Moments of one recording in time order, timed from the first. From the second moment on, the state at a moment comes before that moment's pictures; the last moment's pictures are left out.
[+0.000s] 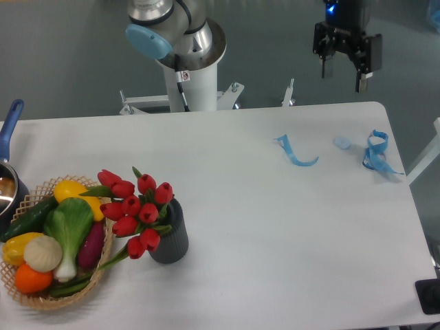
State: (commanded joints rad) arm 3.06 -1.42 -1.85 -1.07 1.20 2.04
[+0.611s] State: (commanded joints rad) arm 3.06 -1.41 -1.89 -1.07 1.16 1.93
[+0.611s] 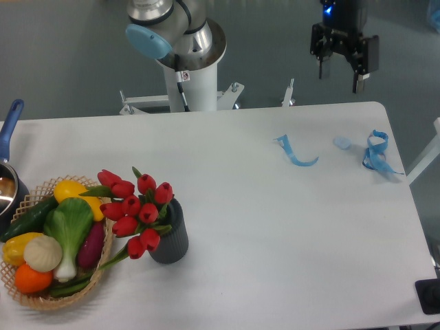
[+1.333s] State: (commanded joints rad) arm 2.97 -1.43 -1.94 -1.07 0.94 1.58
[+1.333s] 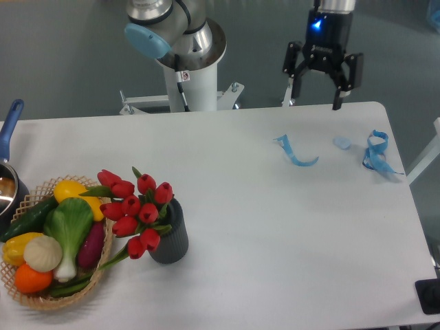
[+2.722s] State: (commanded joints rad) arm 2.65 -1.62 -1.94 -0.91 0.75 1.33
